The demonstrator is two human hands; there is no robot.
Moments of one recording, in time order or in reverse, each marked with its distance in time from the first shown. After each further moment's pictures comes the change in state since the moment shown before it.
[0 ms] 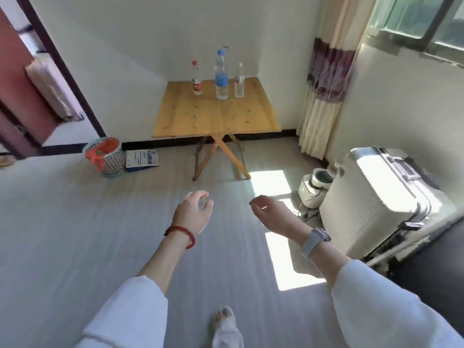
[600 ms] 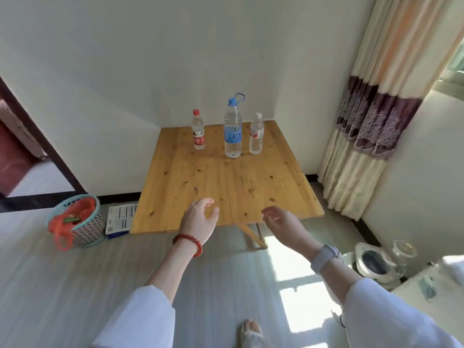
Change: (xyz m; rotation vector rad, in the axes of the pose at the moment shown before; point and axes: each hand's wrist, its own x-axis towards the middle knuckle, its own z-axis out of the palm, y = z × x) left_hand 0.548 -0.016 0.005 -0.045 0.034 0.070; right_hand 0.527 -0.019 -0.078 0.094 0.097 0.031
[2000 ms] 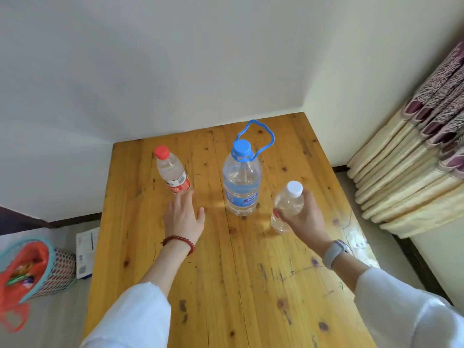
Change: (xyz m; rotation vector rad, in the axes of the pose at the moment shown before) left_hand 0.525 -0.106 0.106 0.377 -0.053 -0.059; right_hand 0.530 0.083 -0.005 0.177 0.255 0.250
